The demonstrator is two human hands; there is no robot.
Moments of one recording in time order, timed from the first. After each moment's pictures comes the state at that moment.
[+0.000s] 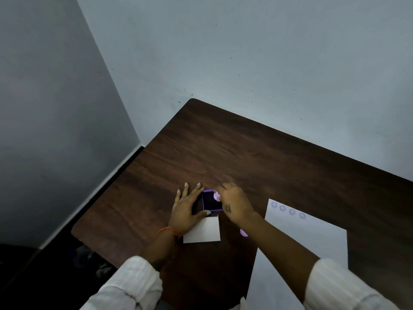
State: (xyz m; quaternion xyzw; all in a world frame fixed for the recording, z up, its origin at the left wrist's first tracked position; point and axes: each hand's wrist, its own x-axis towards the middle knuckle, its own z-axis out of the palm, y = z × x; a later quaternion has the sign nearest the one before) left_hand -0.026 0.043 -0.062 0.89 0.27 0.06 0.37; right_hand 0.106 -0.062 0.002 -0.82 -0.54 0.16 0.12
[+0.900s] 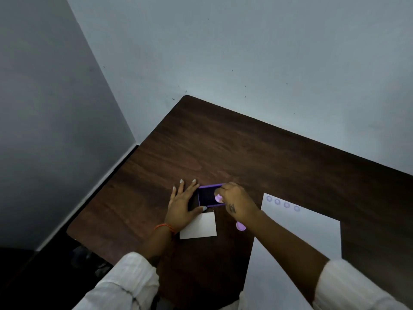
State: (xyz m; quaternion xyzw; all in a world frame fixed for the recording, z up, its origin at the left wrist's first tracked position) left_hand -0.026 0.044 -0.063 0.89 0.27 0.05 0.37; right_hand 0.116 -0.079 -0.002 -0.82 -0.51 0.24 0.12
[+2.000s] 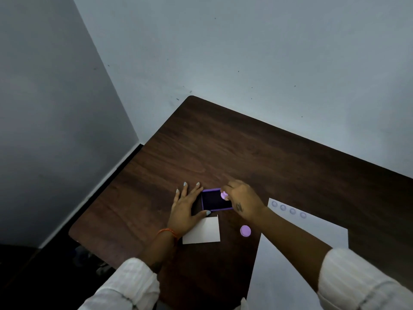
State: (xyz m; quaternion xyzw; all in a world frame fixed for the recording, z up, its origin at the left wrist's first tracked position) left_hand -0.026 0.044 -0.066 0.89 0.27 0.06 0.36; right_hand 0.134 -0.071 -0.006 -0.79 -0.58 0.13 0.11
